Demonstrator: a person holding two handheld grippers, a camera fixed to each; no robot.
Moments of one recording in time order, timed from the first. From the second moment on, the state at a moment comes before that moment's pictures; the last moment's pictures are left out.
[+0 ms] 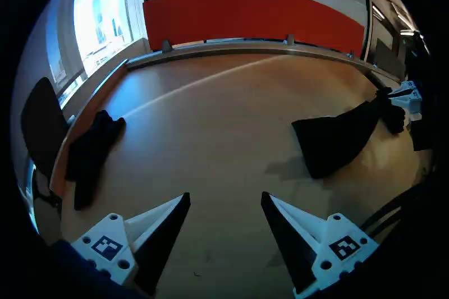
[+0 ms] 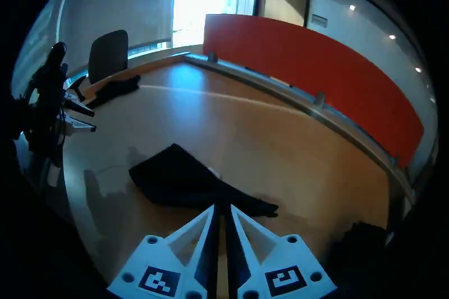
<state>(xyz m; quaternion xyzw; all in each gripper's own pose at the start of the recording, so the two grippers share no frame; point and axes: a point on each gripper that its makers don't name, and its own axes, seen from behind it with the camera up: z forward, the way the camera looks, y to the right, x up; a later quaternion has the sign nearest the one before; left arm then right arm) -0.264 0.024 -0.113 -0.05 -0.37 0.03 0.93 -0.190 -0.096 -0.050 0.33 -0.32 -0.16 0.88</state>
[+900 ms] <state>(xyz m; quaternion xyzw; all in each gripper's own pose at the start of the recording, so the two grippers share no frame) -0.256 0.030 -0.109 -0.05 -0.36 0.03 0.93 -0.177 -0.122 -0.040 0.36 -0.30 -0.19 0.86</state>
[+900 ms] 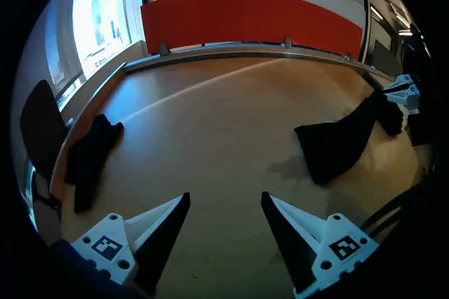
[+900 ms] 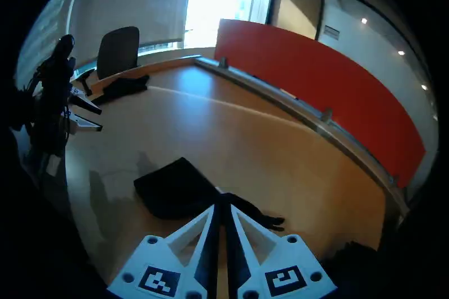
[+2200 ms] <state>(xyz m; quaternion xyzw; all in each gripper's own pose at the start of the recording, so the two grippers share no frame) -0.252 0.002 -0.129 -0.03 -0.36 0.02 0.93 -0.238 -0.234 -0.074 0.45 -0.34 -0.19 0.80</state>
